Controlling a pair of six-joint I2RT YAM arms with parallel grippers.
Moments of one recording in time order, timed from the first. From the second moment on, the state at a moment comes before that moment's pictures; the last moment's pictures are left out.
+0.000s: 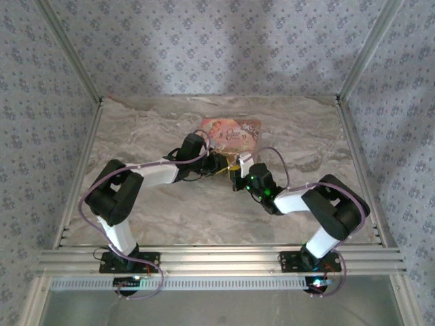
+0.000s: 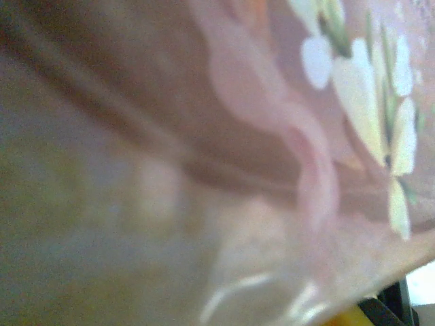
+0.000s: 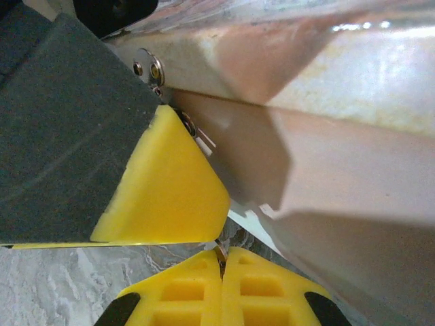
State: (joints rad) left arm -0.64 1.78 0.97 0.15 0.51 -0.98; right arm 0.68 1.61 0.48 0.76 0.00 0.23
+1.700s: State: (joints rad) left arm -0.58 1.60 0.84 0.13 0.50 -0.96; right arm 0.67 1.77 0.47 0.90 -0.09 0.47
